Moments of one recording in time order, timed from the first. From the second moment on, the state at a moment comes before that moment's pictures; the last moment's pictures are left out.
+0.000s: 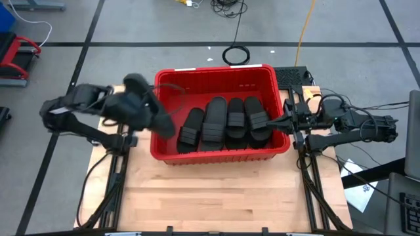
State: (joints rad) left arm -0.07 1.15 1.64 -1.45 -0.06 0.14; right arm 0.03 0.60 0.82 -0.25 -0.03 0.28
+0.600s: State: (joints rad) left arm 0.43 1.63 1.81 -1.52 0.42 0.80; right arm 0.03 0.60 0.82 -0.22 -0.03 0.28
